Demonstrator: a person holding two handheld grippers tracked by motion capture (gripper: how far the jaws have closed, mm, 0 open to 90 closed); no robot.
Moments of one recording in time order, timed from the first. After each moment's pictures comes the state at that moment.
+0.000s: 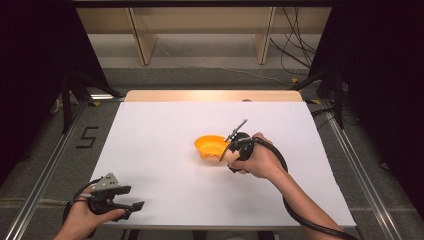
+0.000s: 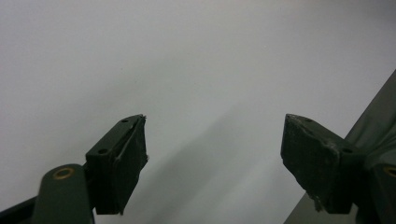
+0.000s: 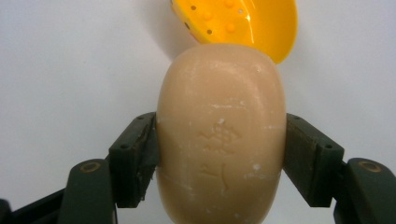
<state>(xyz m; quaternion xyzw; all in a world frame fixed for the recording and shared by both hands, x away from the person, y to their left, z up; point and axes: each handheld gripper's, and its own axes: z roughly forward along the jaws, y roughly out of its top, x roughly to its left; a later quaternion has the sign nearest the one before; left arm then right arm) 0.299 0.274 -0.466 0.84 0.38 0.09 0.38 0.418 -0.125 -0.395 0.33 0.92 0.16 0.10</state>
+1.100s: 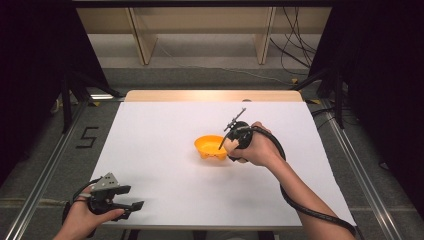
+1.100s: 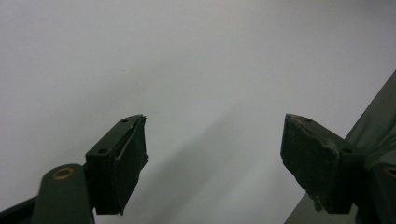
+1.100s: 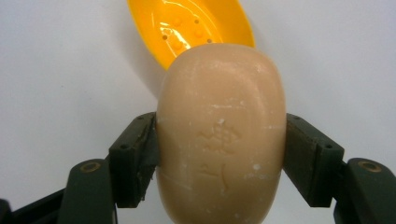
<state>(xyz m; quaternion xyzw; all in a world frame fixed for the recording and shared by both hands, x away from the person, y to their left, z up) 0.300 0.276 -0.466 0.84 0.37 0.10 0.38 0.443 -0.122 -0.381 0.33 0.92 0.16 0.12</state>
